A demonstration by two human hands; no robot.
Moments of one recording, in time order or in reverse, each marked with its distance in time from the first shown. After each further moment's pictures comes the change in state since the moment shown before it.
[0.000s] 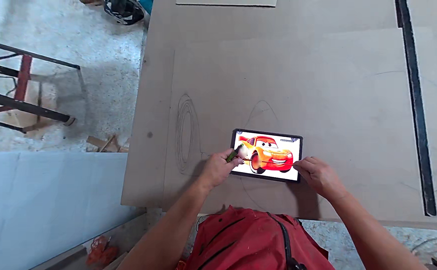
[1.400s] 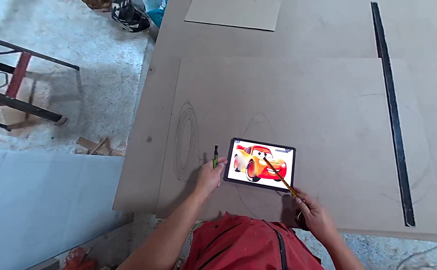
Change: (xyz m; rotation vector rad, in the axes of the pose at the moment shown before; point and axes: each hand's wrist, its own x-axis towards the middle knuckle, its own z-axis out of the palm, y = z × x) left_hand -0.012 -0.009 0.003 -0.223 0.220 -0.439; right_hand -0.081 -0.045 0.009 0.480 -0.071 0.572
